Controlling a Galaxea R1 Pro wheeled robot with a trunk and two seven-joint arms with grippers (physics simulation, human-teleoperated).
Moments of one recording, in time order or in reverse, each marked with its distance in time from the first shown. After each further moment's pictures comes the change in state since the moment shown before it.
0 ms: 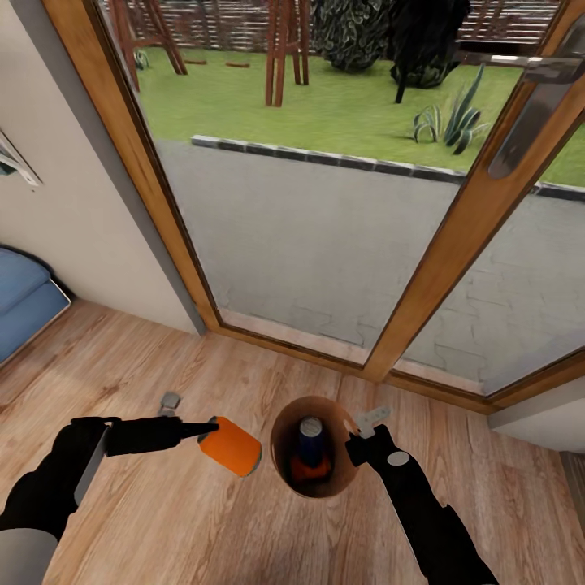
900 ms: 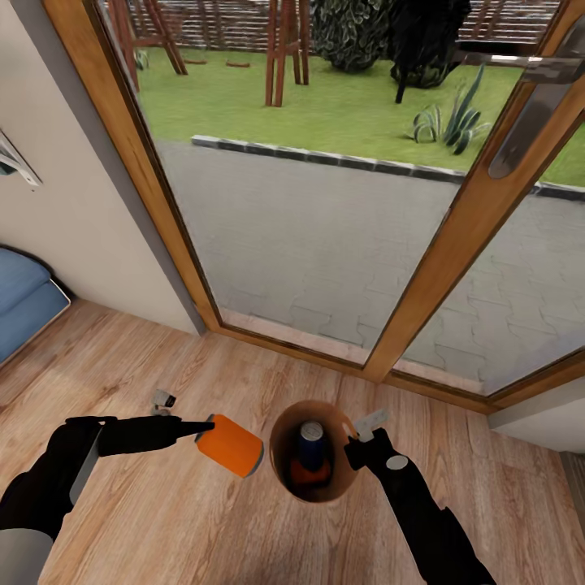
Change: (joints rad) left arm 0.000 0.012 0.007 -0.003 0.008 -0.010 -0.129; right arm 0.000 0.001 0.000 0.037 -0.002 -0.028 -0.003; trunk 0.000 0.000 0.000
